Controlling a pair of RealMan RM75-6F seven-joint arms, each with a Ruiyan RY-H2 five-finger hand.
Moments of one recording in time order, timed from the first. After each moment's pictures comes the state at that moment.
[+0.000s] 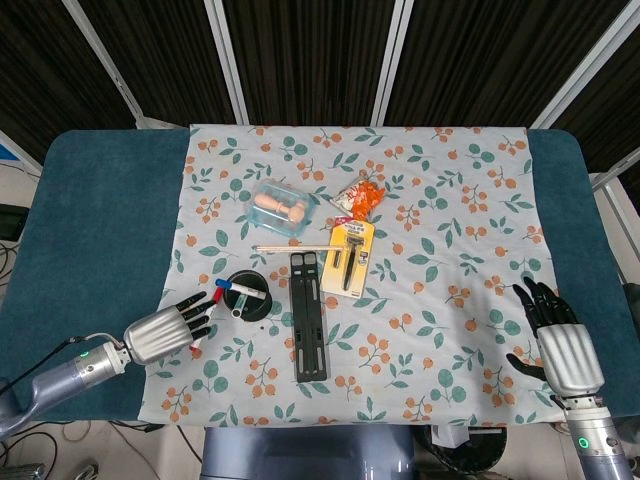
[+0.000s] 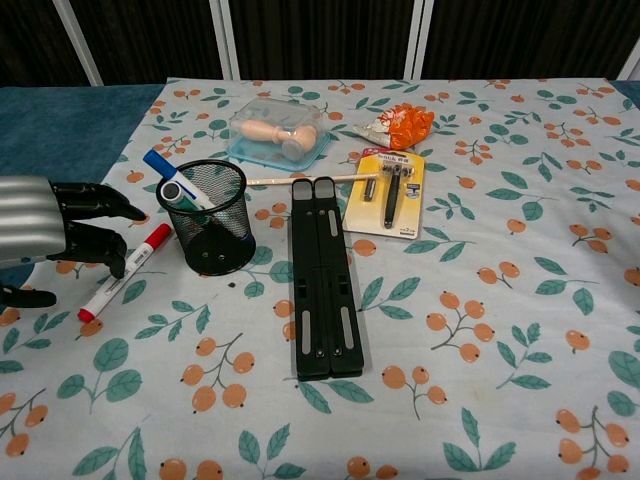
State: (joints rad) left arm -0.63 -1.39 0.19 -1.03 2.07 1.23 0.03; right arm 0.13 -1.21 0.05 -1.56 -1.57 1.48 -0.07
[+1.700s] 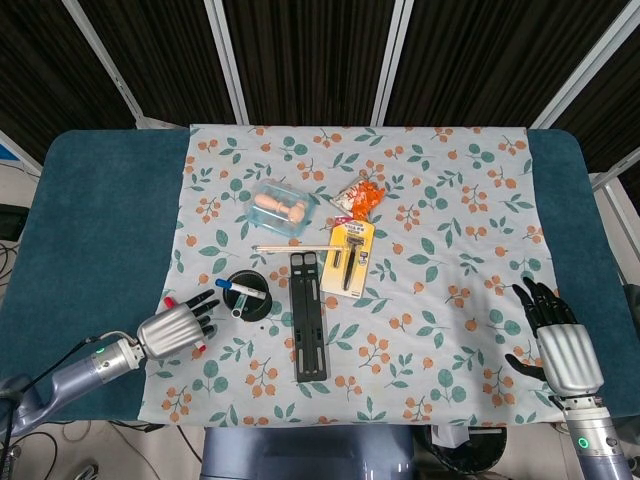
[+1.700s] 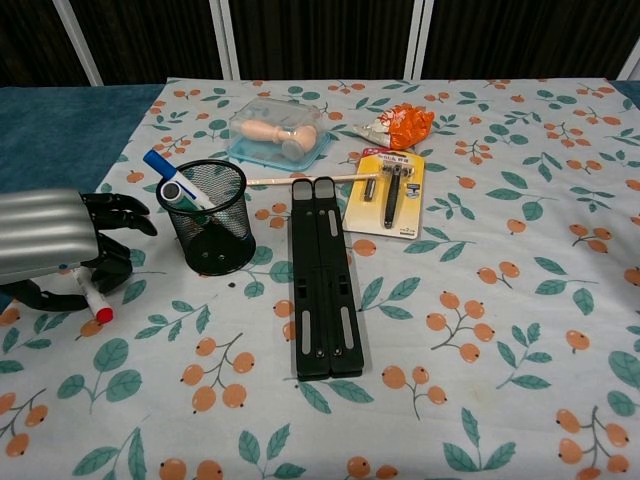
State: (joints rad) left arm -0.65 -1.52 0.25 -0.88 1.99 1.28 0.00; right arm 0.13 -1.20 0.05 -1.57 -1.57 1.48 -0.06
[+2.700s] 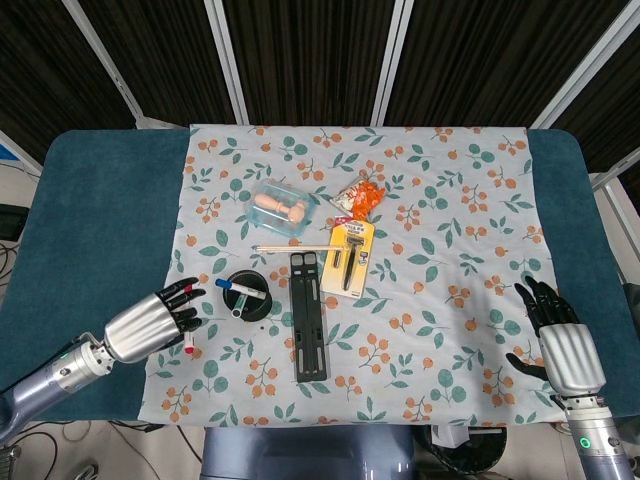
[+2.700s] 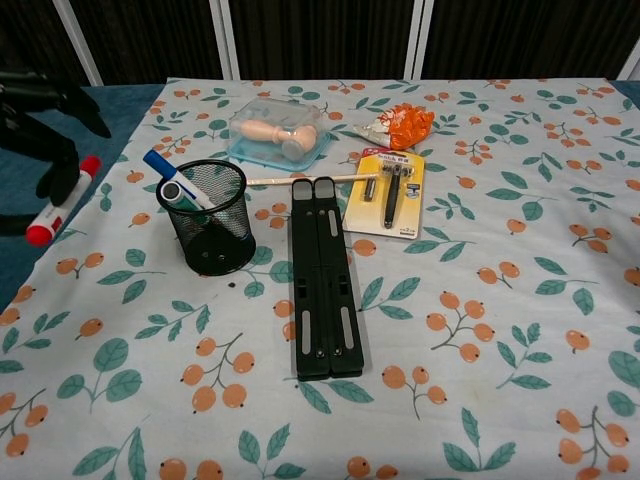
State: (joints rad) left arm -0.62 -1.33 0.20 -1.14 1.98 1.58 -0.10; right arm 0.13 -1.20 0.05 -1.58 -1.57 1.48 -0.04
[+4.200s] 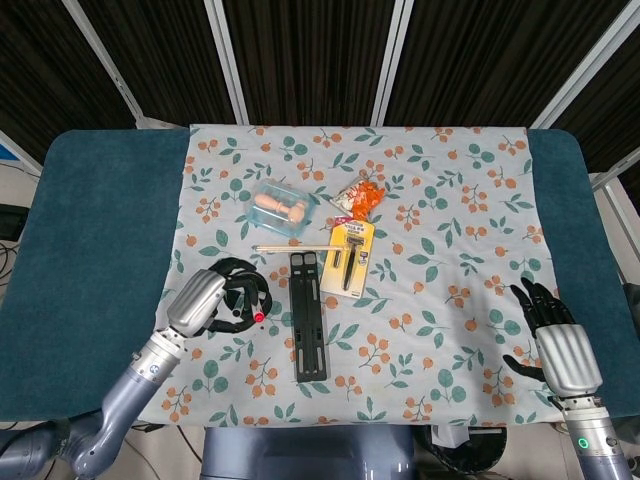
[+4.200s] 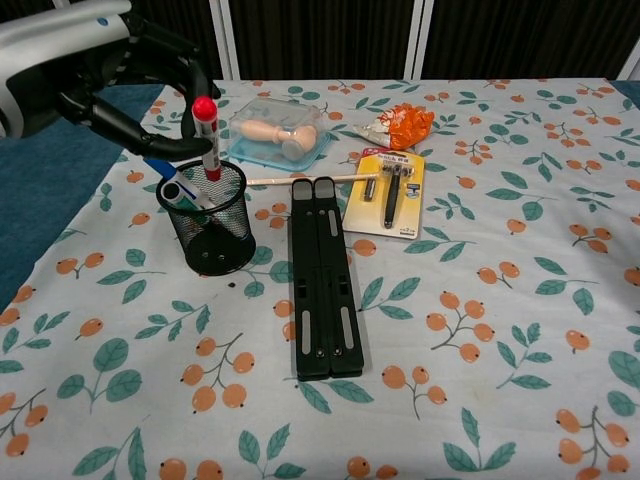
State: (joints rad) left arm -0.65 -1.42 -0.08 -1.78 1.39 1.21 -0.15; right arm 0.13 -1.20 0.04 -1.58 -1.57 1.47 -0.03
